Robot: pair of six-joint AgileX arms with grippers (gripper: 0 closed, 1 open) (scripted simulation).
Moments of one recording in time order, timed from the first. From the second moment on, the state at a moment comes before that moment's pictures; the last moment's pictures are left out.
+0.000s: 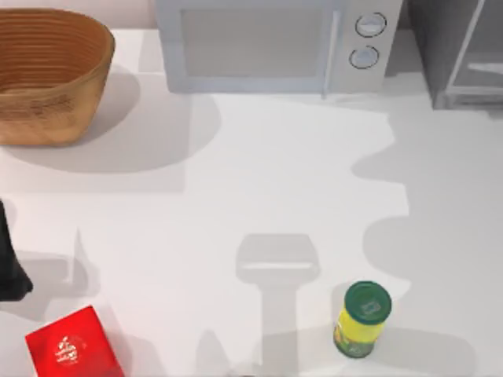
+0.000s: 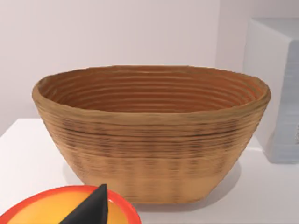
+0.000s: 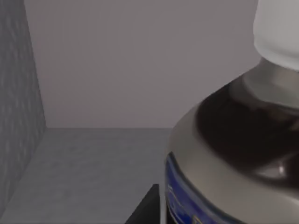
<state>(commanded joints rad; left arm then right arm) 0.00 0.00 0.00 0.00 0.00 0.00 -0.31 1.83 0.97 0.75 -0.28 -0.02</state>
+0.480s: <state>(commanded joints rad) 0.00 0.00 0.00 0.00 0.00 0.00 -0.27 1.68 0.87 0.66 -0.25 -0.01</state>
